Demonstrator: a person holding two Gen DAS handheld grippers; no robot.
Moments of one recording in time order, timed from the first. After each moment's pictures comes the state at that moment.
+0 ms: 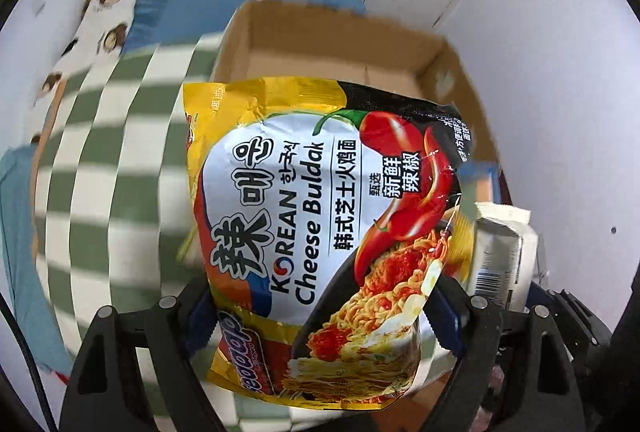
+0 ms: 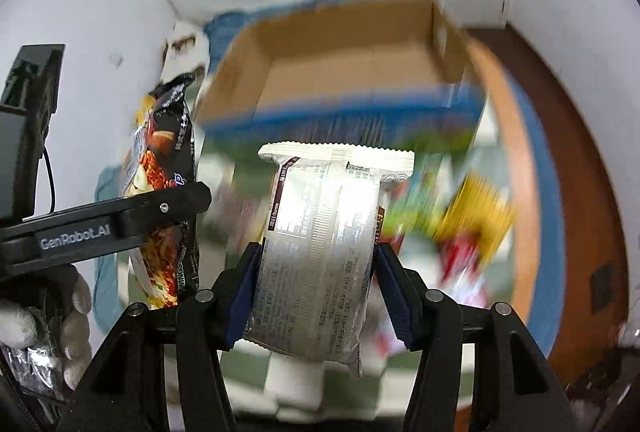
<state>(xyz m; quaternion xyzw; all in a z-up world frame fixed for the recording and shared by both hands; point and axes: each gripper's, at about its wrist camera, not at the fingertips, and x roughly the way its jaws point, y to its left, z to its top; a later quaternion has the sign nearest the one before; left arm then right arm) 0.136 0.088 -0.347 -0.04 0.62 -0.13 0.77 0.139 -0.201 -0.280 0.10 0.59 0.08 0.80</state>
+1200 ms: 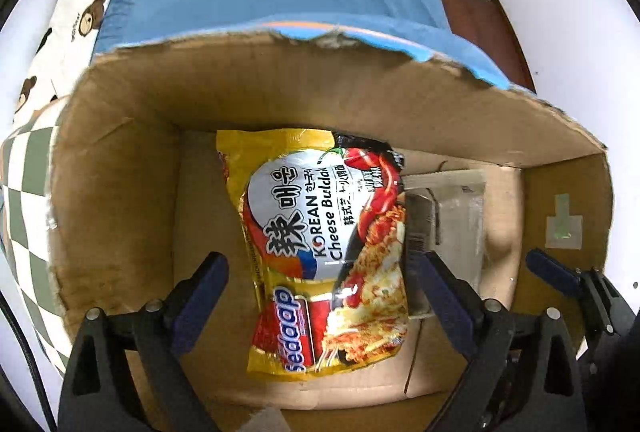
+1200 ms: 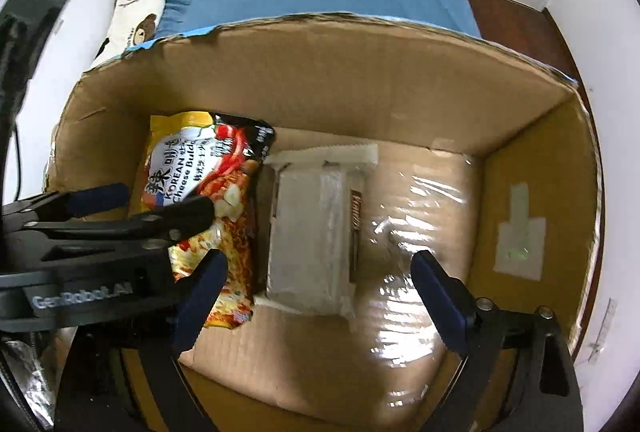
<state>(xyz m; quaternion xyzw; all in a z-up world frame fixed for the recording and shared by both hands) 0.423 -0.021 -0.491 -0.01 0.72 -0.05 0.69 0.479 -0.235 -0.489 0.03 0.72 0.10 0.69</state>
